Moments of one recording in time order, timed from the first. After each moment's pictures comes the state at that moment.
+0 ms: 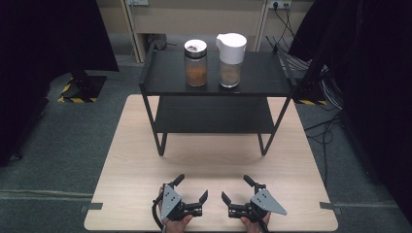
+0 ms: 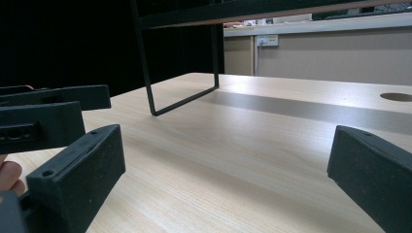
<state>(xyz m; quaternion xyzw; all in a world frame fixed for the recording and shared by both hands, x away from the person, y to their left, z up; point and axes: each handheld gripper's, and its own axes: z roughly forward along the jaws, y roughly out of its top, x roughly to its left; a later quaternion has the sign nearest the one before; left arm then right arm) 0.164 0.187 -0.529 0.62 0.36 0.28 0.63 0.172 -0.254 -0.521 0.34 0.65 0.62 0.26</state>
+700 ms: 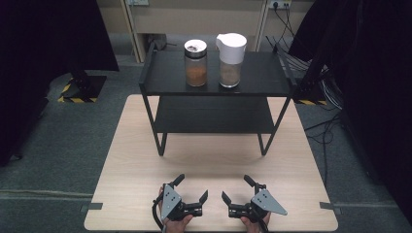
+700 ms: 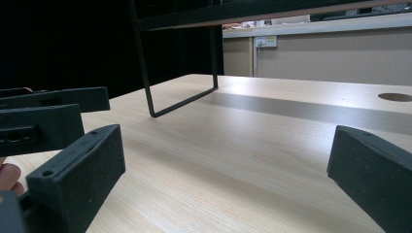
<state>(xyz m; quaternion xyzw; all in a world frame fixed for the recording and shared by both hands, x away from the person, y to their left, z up) 0.164 0.187 -0.528 0.62 0.36 0.28 0.63 0.171 -0.254 -0.522 0.34 0.65 0.62 0.26</state>
